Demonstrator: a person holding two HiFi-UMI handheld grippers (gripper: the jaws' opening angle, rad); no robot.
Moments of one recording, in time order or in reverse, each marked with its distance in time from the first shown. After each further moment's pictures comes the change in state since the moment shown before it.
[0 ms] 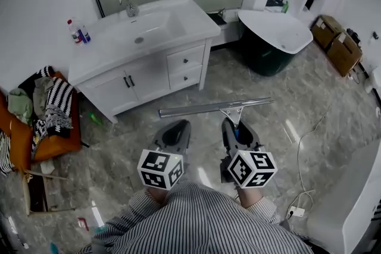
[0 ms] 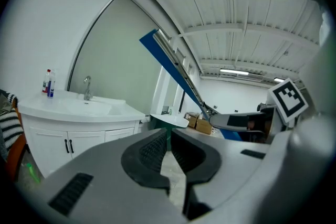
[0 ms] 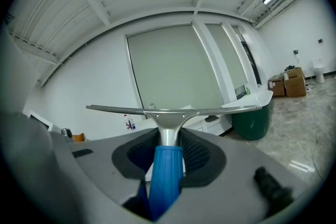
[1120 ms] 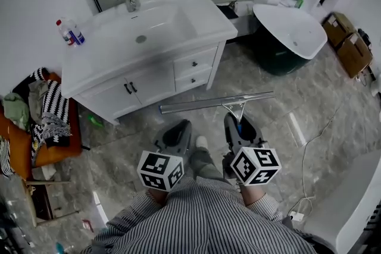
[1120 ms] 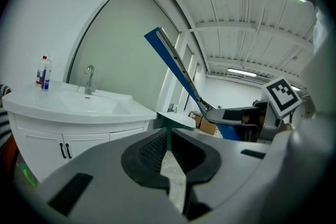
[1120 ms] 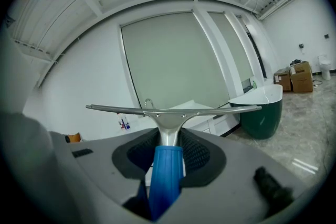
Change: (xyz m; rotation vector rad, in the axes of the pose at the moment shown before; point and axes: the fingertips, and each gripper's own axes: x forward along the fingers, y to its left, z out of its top) left arm 0.108 0.125 0.016 -0.061 0.041 0.010; right arm 0.178 -0.015 0.014 0.013 0.066 0.012
